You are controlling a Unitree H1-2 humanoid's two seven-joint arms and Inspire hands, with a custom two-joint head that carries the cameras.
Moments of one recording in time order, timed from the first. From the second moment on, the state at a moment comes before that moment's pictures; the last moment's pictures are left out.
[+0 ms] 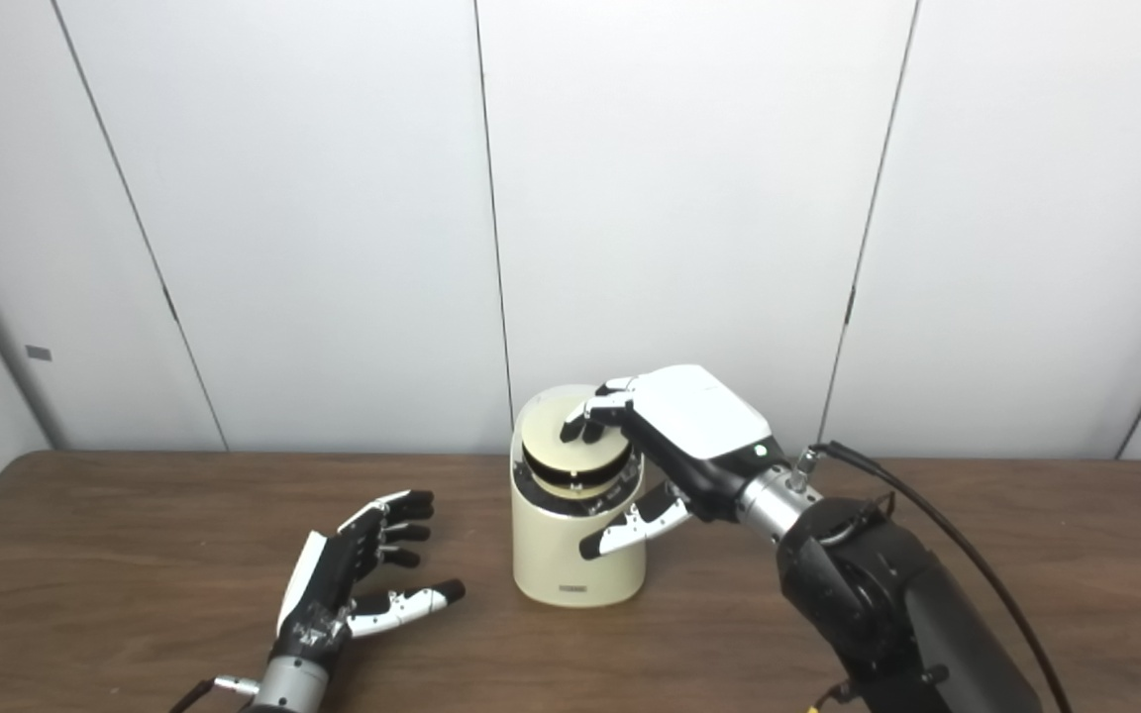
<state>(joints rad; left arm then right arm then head) -0.30 0.11 -0.01 0.31 0.19 -0.21 0.08 -0.64 -0.36 0.33 -0.09 -0.79 -0.04 0.34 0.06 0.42</state>
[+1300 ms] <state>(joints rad) -0.28 0.11 -0.01 0.28 0.18 -0.19 0.07 -0.63 -0.35 0.35 -0.09 -0.80 -0.07 0.34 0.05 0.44</state>
